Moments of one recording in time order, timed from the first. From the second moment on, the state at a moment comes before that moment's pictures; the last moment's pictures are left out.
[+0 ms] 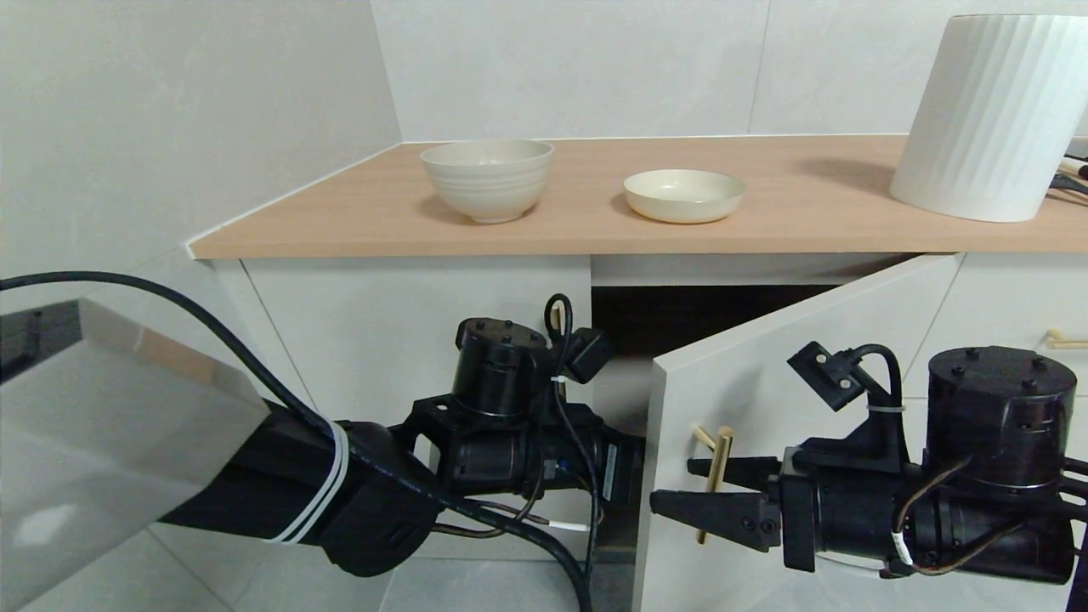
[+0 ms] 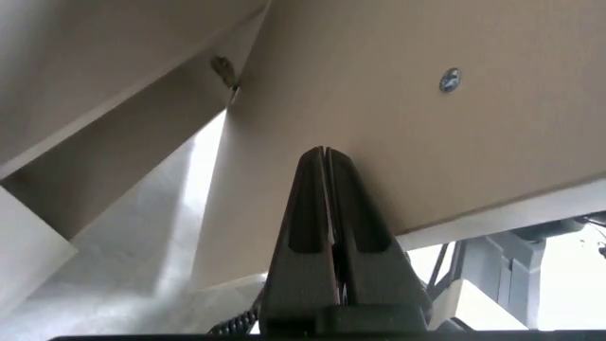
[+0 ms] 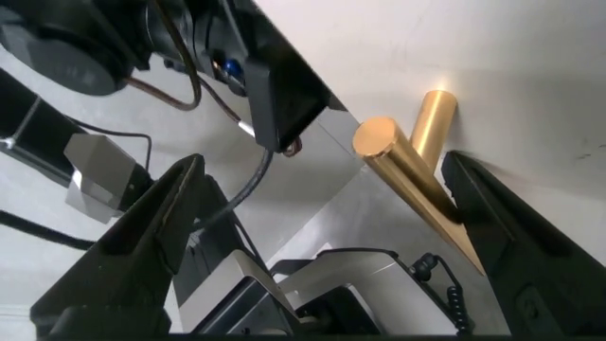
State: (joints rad) left arm -0.72 2.01 -0.94 -0.65 -0.47 -0.29; right arm 0.66 1.61 -0.48 -0.87 0.48 0.46
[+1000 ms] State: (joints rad) left arm -0.76 2.03 -0.94 -0.72 -0.48 -0.32; right arm 0.35 1.52 -0.47 -0.68 0.47 0.23
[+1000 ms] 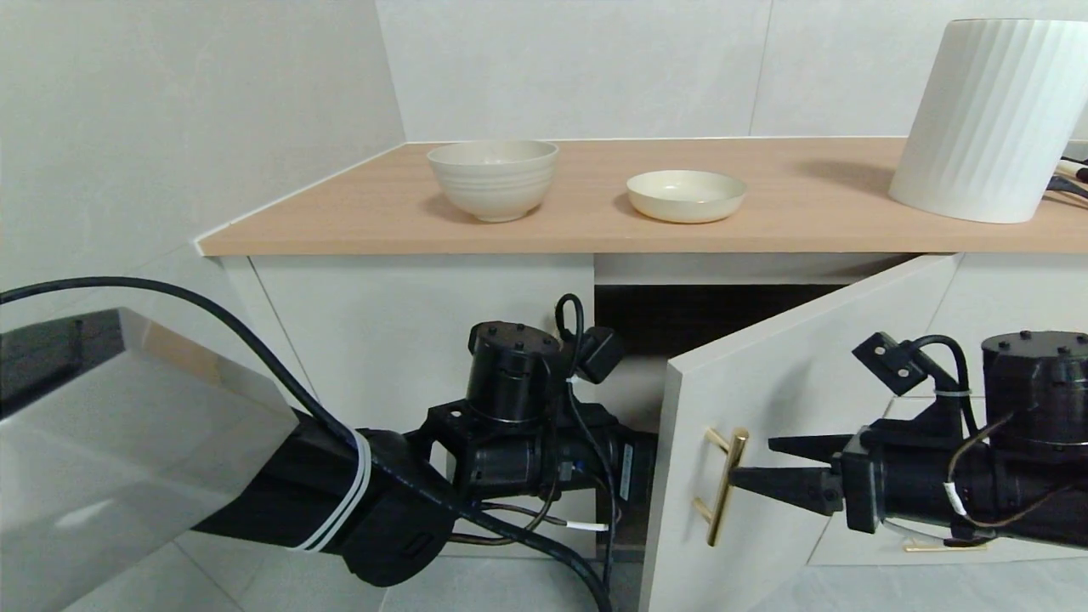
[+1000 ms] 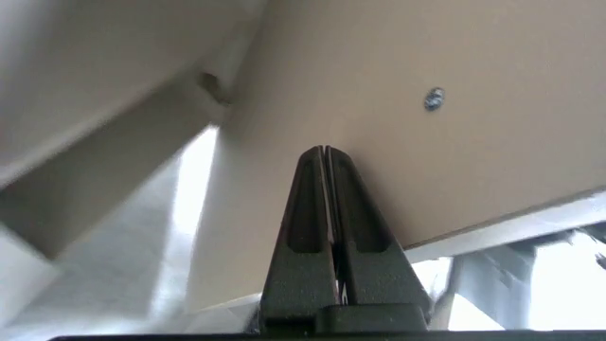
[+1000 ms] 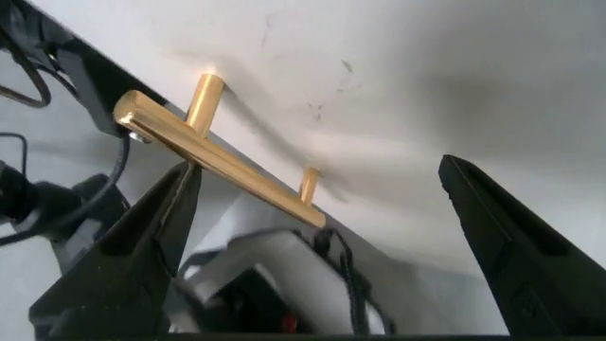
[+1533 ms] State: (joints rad) left arm -0.77 2.02 -0.93 -0.71 -0.47 -0.34; right arm 0.42 1.02 -0.37 -0.21 0.46 0.20
